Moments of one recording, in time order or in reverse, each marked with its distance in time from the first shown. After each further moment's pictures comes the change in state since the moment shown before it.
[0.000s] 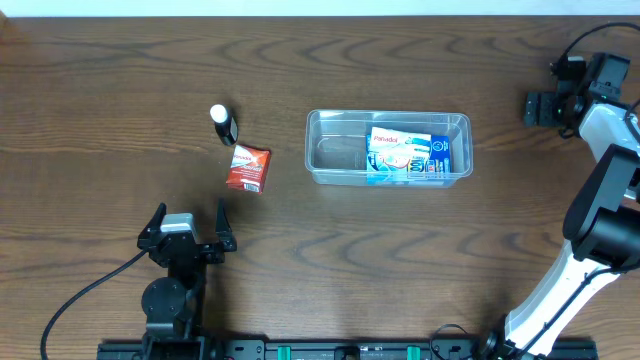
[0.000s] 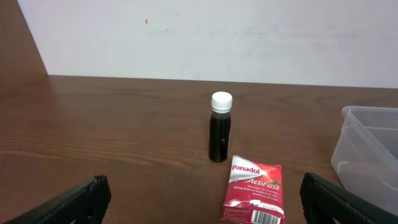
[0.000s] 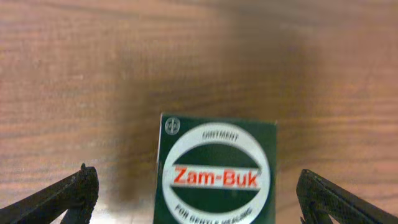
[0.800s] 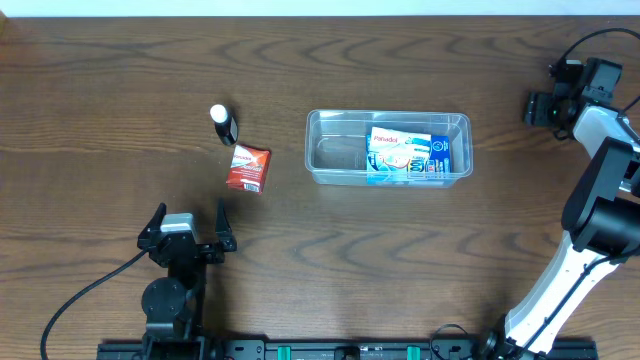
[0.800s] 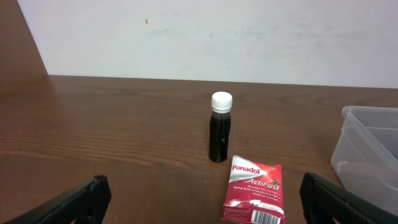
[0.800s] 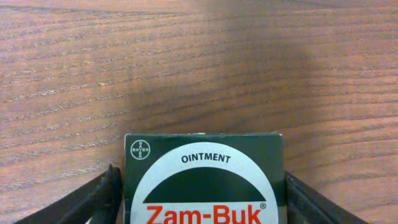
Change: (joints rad) left arm 0.000 0.000 0.000 0.000 0.000 0.000; right arm -0.003 0.074 0.009 0.059 -0.008 0.083
